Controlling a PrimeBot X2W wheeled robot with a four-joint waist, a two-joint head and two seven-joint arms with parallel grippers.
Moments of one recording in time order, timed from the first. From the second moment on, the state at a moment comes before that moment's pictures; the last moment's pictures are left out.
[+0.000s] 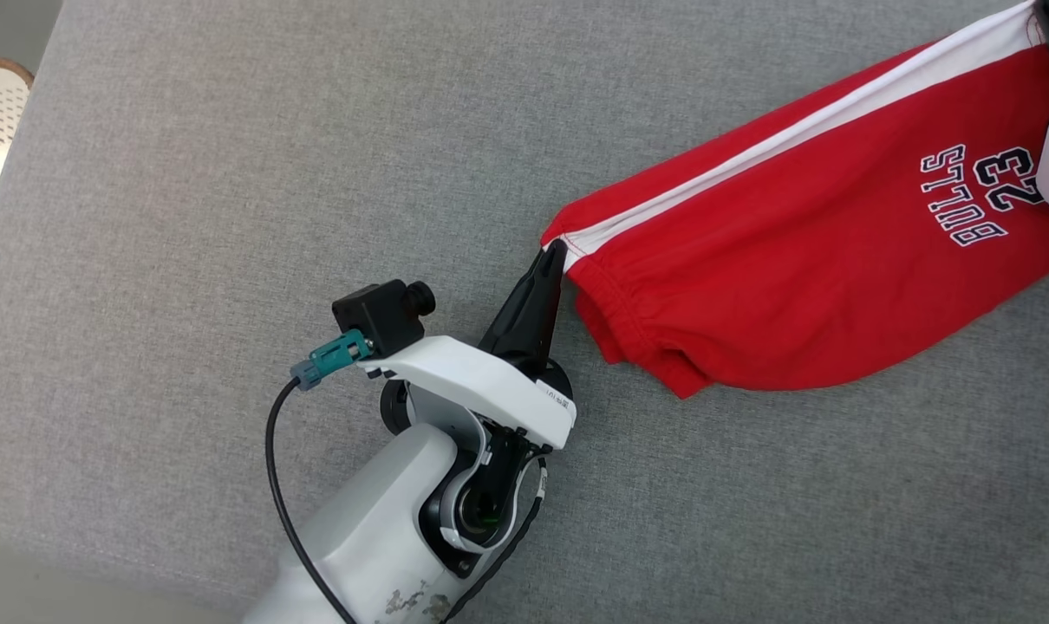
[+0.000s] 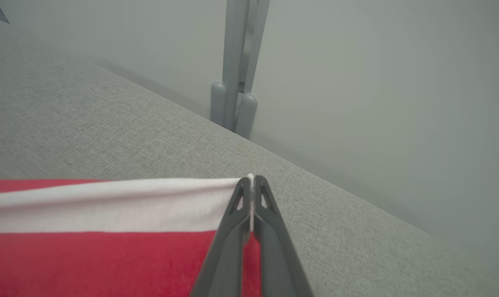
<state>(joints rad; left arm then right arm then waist) -0.57 0.05 -0.75 0.30 -1.22 0.15 -0.26 -1.16 -0.55 0.80 0.94 0.60 0.13 -0.11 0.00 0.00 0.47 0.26</state>
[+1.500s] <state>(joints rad) -0.09 0.11 -0.58 0.10 -0.25 0.42 -0.26 -0.30 -0.24 0.25 0.36 0.24 0.13 -0.26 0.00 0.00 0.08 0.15</state>
